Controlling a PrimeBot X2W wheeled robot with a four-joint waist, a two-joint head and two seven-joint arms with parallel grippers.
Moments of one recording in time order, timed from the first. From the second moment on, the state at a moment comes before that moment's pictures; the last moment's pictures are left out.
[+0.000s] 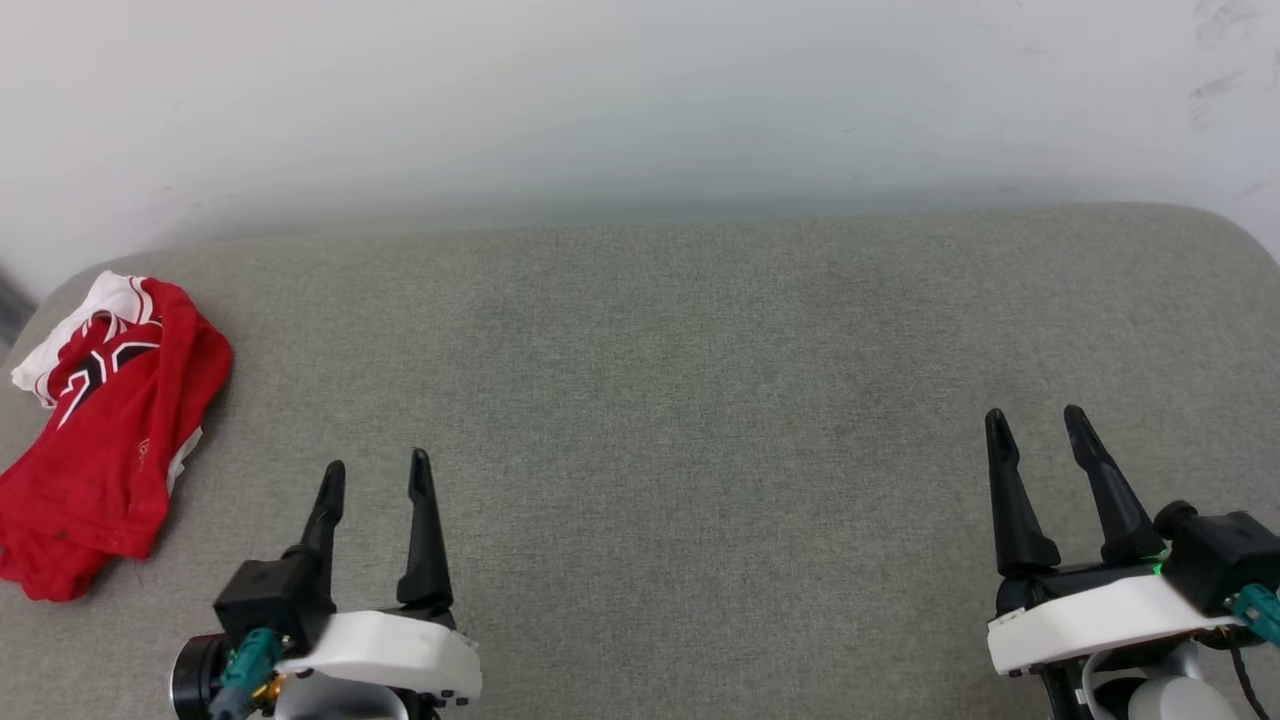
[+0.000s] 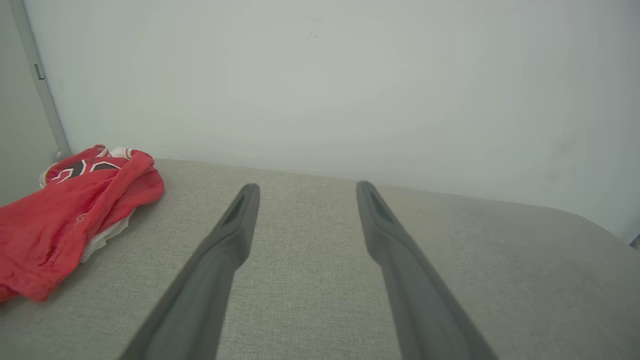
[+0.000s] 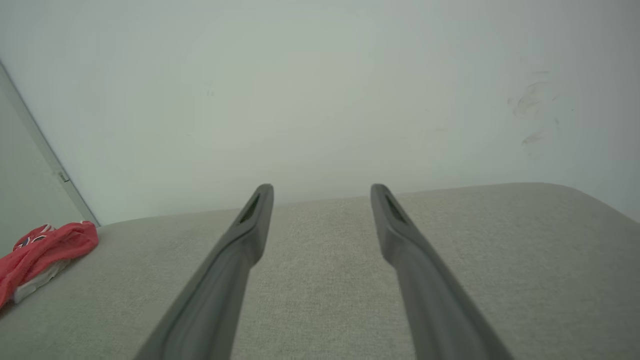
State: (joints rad) left arm 0.01 0.17 -0.21 -0.09 -0.36 0.22 -0.17; right arm -0.04 -0.05 0.01 0.02 0.25 0.13 -0.17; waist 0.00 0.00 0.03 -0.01
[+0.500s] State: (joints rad) left arm 0.01 0.21 -0.30 -0.10 -0.28 0.28 -0.20; right arm -0.04 -0.05 0.05 0.03 0.13 0.13 -0.20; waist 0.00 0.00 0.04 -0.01
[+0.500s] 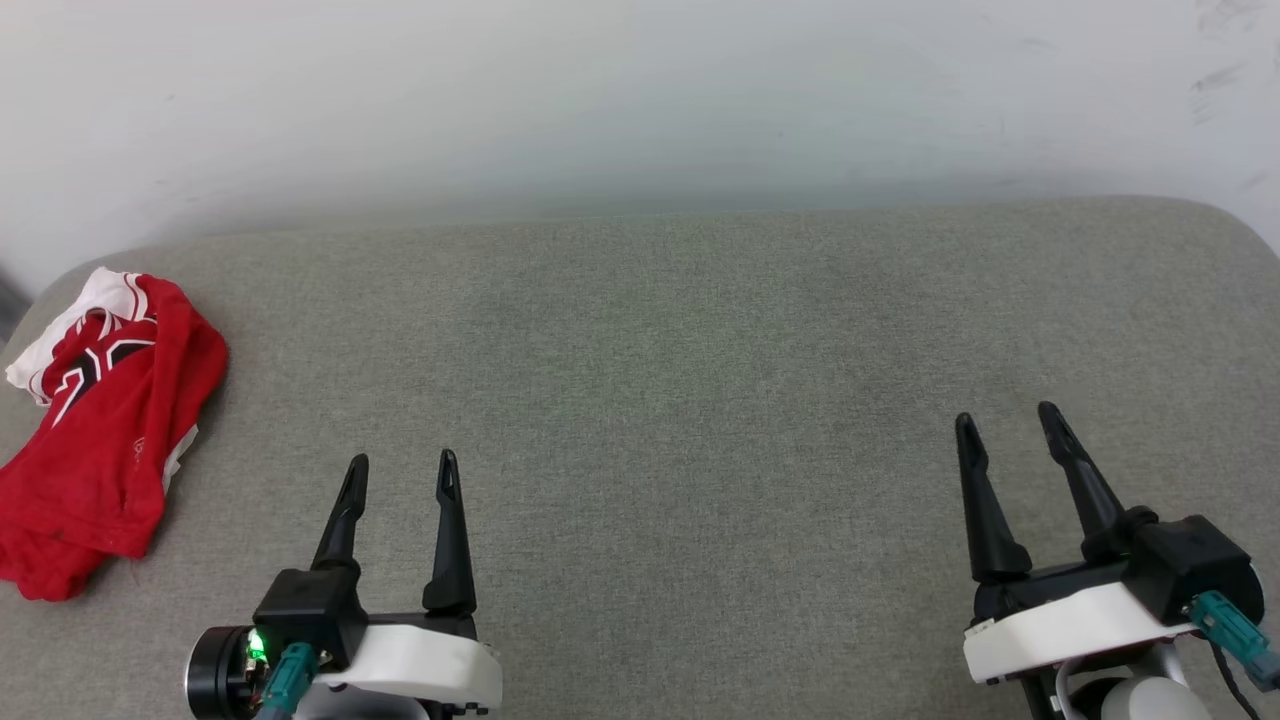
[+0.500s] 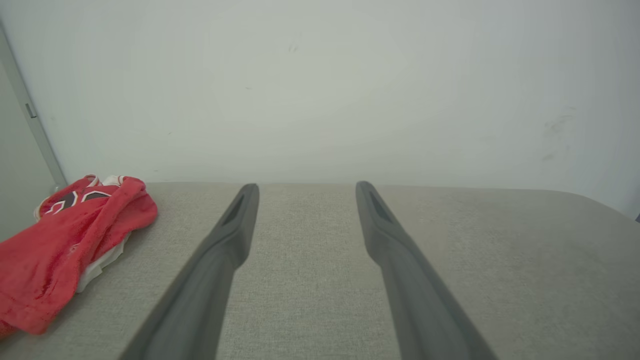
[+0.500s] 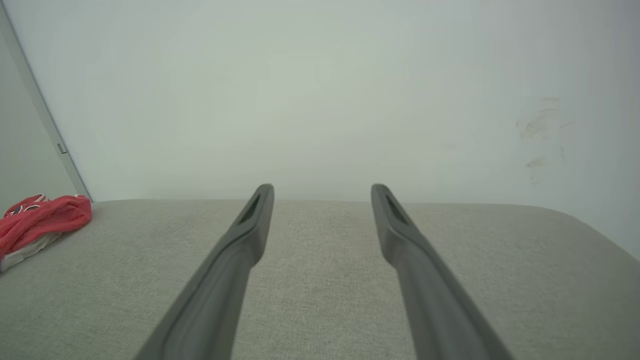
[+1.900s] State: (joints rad) left arm 0.06 0.05 -0.04 -0.07 -0.08 -0.08 -0.26; right arm -0.02 -0.05 0.06 0.03 0.09 0.13 -0.26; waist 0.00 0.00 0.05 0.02
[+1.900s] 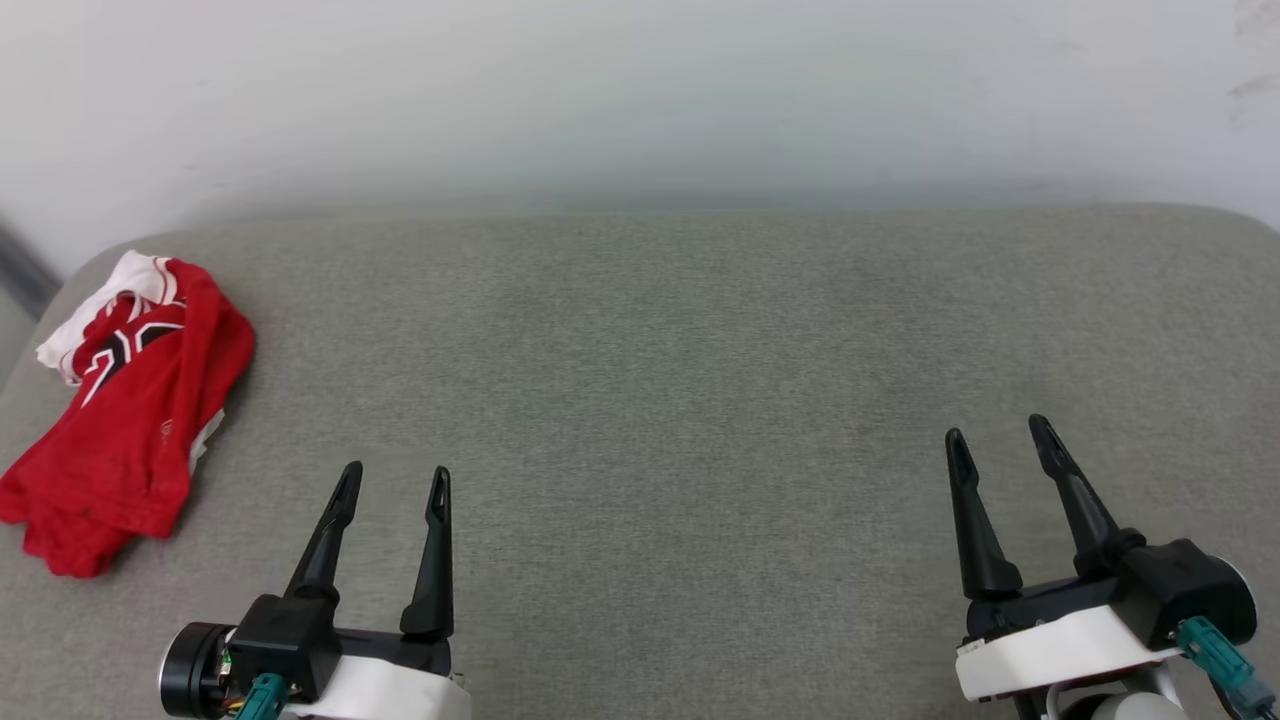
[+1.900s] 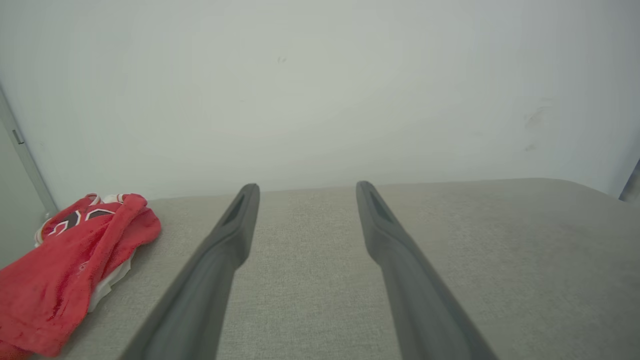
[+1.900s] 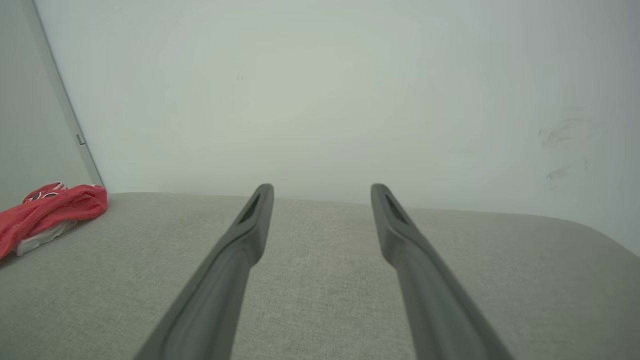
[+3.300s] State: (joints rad) left arm 0.10 0.05 0.03 -0.09 -0.06 -0.07 -0.26; right arm 0.01 -0.05 0.16 0.05 0.11 0.13 -0.26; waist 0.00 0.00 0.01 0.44
